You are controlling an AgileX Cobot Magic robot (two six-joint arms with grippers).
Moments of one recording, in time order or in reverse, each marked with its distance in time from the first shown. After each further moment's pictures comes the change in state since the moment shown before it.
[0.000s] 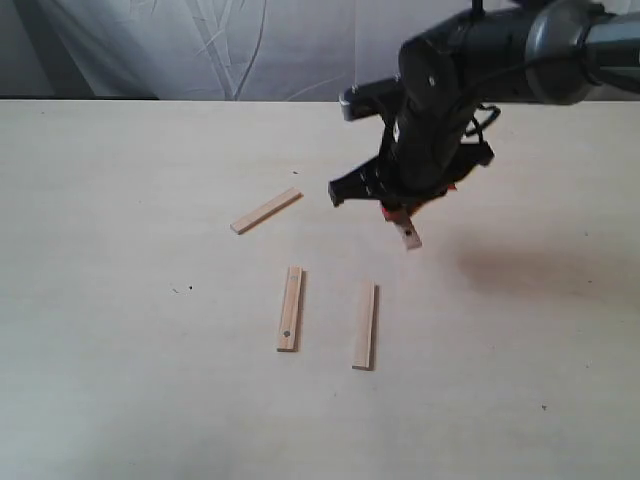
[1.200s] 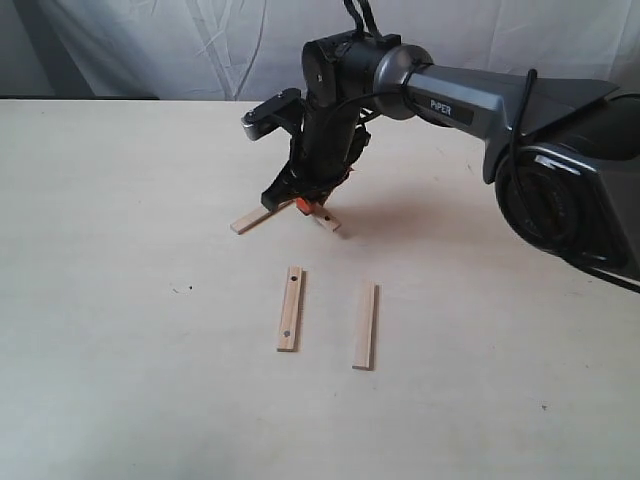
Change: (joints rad) left arm 0.000 0.000 0.000 0.000 0.000 0.000; right arm 0.032 0.529 -0.714 0.205 0.206 -0.544
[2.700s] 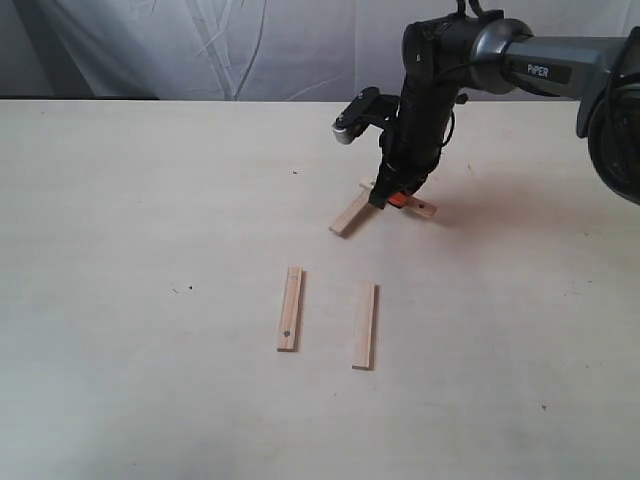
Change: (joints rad) left arm 0.000 0.000 0.000 0.000 0.000 0.000; right arm -0.205 -0.098 0.197 -0.048 -0.004 -0.358
